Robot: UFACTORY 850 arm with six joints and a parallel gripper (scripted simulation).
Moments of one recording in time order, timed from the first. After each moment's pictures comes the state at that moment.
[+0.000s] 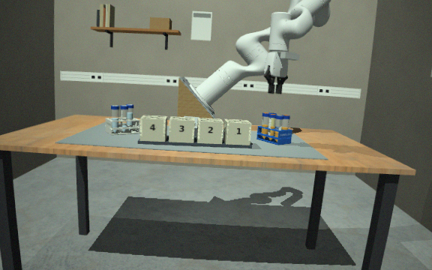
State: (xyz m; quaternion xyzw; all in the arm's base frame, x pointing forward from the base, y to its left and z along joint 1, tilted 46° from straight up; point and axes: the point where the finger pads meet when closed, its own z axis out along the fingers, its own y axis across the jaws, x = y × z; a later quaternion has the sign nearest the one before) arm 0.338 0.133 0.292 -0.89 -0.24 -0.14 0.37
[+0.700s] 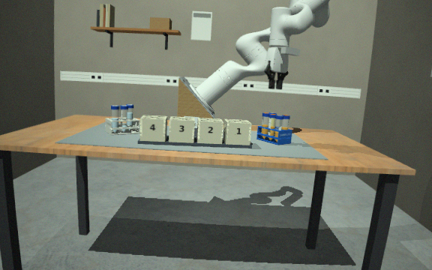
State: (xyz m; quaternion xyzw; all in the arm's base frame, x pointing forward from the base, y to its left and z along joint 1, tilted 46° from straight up) arm 0.337 0.119 0.305 -0.89 -0.24 -0.14 0.37
